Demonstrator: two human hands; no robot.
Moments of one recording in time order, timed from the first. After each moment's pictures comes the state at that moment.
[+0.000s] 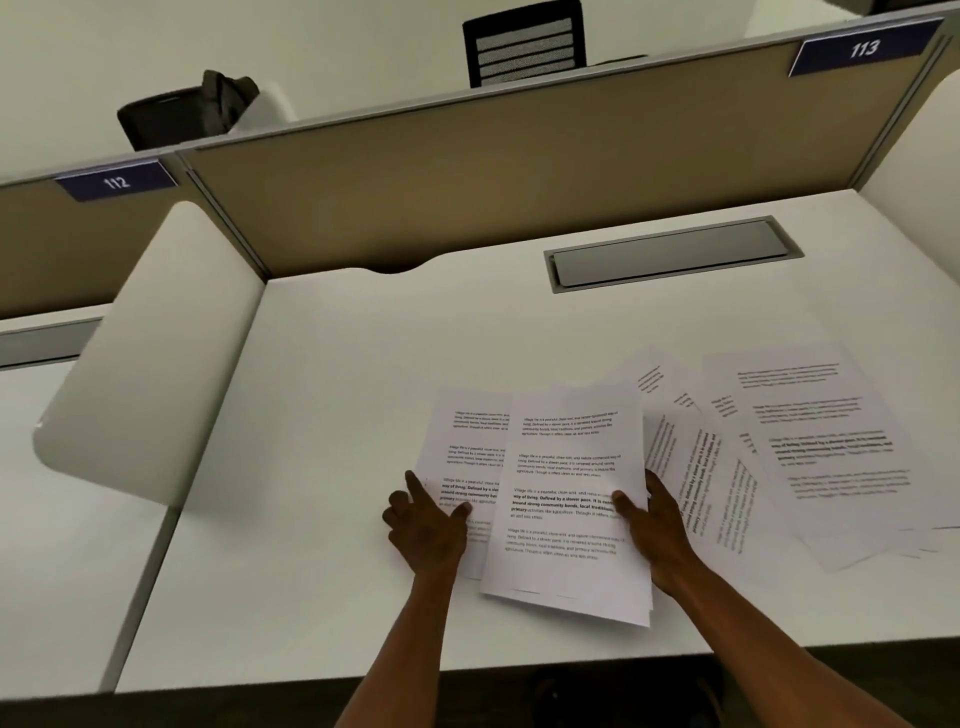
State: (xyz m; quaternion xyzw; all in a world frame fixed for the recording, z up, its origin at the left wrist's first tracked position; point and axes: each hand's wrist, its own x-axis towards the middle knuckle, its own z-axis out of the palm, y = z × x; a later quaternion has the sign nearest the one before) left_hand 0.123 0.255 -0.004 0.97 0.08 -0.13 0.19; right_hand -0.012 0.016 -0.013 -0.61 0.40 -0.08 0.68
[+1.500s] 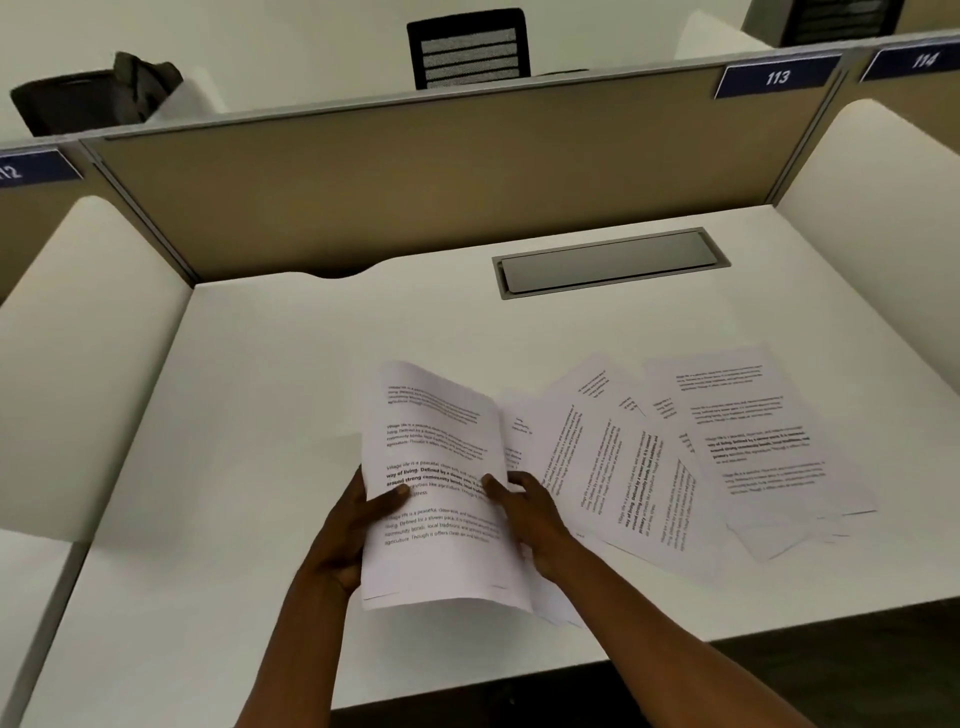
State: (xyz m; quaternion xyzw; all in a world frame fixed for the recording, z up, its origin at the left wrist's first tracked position) left_hand 0.151 0.285 0.058 0.52 -0.01 -0.43 0.74; right_hand 0.047 0.076 0.022 -0.57 0.41 0.06 0.71
